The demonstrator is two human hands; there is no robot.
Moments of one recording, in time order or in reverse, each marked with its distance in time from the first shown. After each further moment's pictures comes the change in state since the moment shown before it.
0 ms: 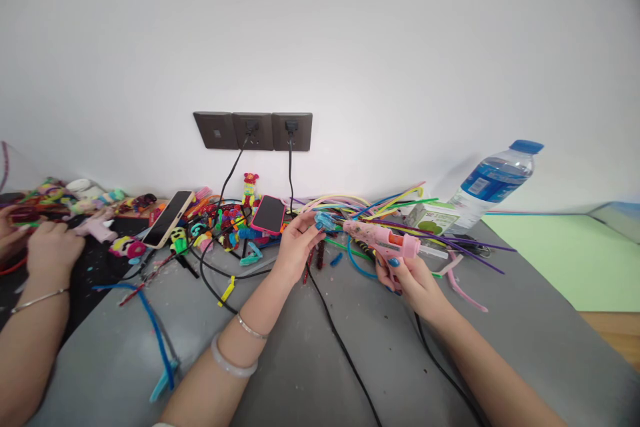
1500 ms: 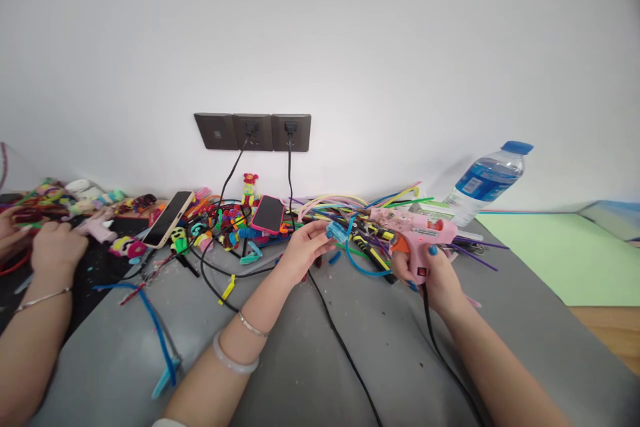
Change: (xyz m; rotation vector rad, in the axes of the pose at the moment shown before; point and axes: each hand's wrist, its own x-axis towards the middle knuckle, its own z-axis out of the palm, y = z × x) left_hand -0.004 -0.005 0.001 0.045 -0.148 -0.224; right_hand 0.000 -0.013 -0.021 0.223 0.066 0.027
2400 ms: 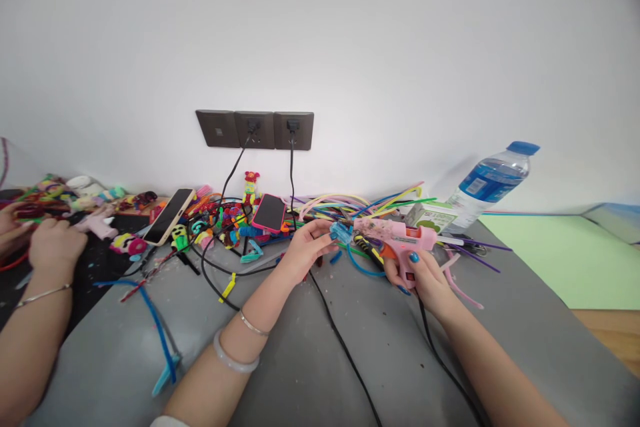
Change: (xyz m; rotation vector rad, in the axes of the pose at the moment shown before) left_hand -0.004 0.003 0.004 0.044 -0.038 0.041; right_hand 0.001 -0.009 0.013 -0.058 -0.090 -0.080
